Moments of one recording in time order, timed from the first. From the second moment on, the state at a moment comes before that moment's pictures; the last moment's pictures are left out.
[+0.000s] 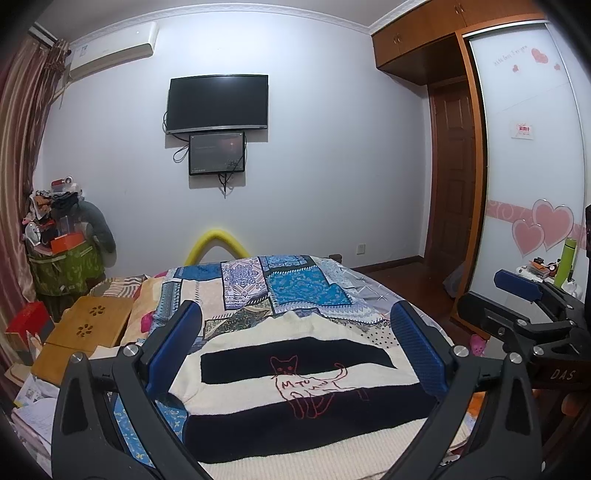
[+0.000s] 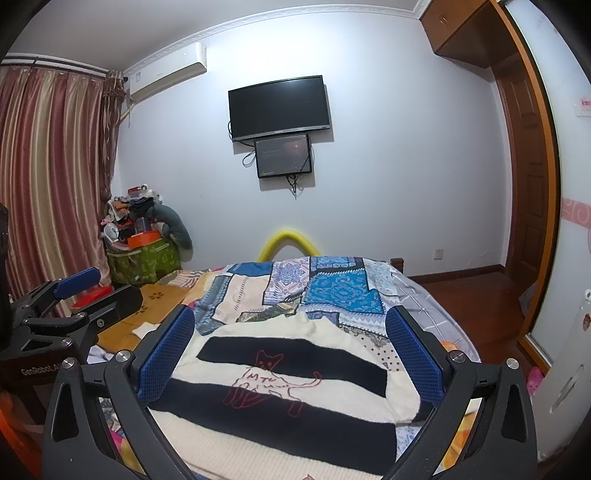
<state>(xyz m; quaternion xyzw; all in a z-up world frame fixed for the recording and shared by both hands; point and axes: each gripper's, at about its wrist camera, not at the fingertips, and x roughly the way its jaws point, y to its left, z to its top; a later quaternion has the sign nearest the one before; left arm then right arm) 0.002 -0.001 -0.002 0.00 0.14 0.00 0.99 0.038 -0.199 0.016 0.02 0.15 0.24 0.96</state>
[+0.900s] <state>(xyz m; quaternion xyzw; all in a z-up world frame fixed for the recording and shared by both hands) 0.004 0.004 -0.004 -0.01 0.14 0.01 0.99 0.043 -0.199 0.014 0.01 0.15 0.23 0.96</state>
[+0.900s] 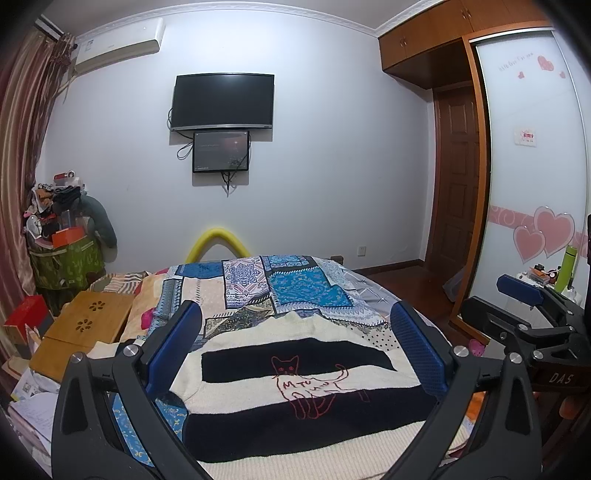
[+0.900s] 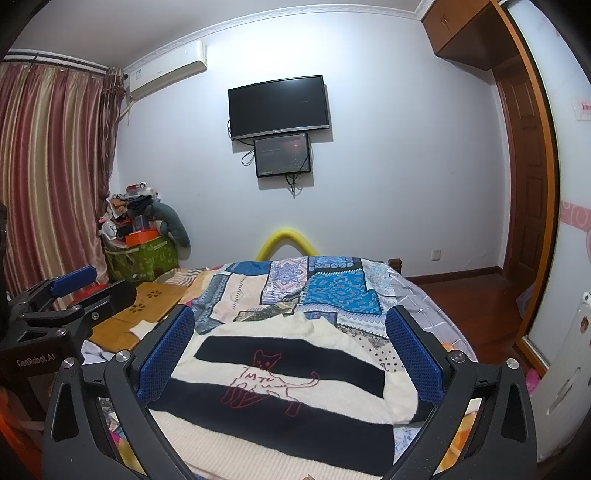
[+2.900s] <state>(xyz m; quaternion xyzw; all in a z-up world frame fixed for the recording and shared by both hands) 0.111 0.193 -0.084 -0.10 0.27 0.18 0.94 0.132 -0.184 -0.025 -0.03 0.24 0.18 0.95</state>
